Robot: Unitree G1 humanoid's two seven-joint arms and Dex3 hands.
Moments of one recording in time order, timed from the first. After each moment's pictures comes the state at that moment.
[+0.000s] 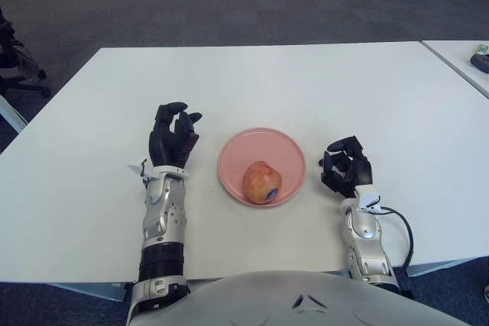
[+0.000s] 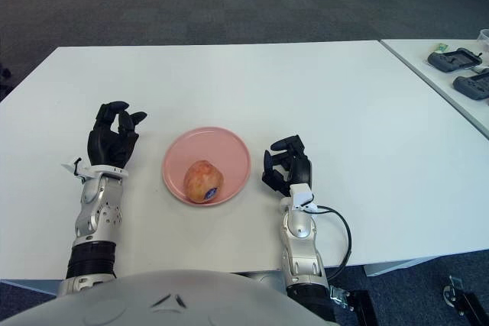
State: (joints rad) left arm 0.01 -0.11 0.22 0.11 -0.45 -0.18 -0.18; right arm 0.21 0.07 -0.01 0.10 -0.13 -0.32 -0.22
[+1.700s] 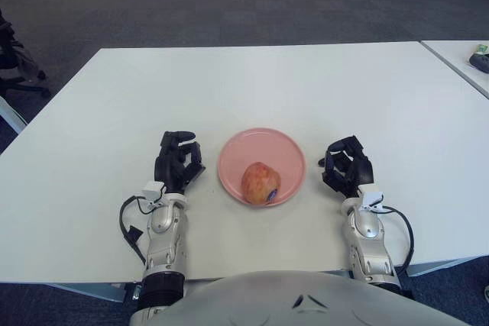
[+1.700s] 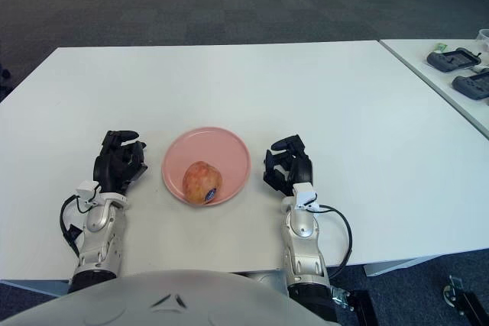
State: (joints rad) left arm 0.16 -0.12 0.15 0.18 -0.15 -0.36 -0.04; right arm 0.22 0.07 -0.02 0.08 -0.09 -0.28 -0.16
